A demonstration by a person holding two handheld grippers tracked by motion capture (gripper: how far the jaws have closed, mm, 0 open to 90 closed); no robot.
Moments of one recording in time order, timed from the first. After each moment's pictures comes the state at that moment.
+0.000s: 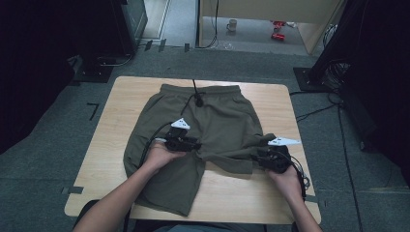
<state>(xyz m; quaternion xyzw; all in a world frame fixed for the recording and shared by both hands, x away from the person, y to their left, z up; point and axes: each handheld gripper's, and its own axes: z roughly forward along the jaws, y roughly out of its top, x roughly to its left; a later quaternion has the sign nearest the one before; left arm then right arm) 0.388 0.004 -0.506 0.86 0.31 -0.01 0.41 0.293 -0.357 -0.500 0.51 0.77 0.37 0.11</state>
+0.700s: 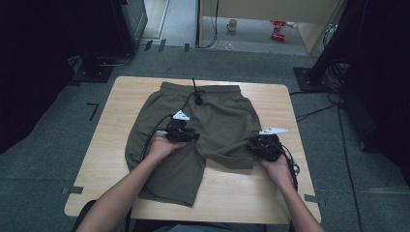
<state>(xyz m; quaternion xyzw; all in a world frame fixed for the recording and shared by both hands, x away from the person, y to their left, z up) 0.420 0.004 -0.510 0.85 0.33 0.04 0.40 0.331 -0.344 -0.502 0.51 0.77 0.35 0.14</state>
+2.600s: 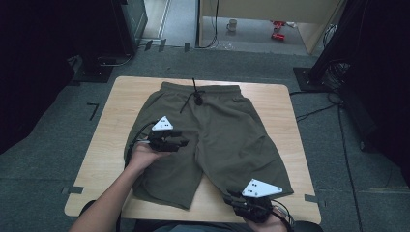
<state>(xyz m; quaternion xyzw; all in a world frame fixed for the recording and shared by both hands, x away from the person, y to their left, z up) 0.373 0.053 -0.481 0.84 0.29 0.07 0.45 0.156 -0.259 -0.459 0.38 0.81 0.45 0.09</state>
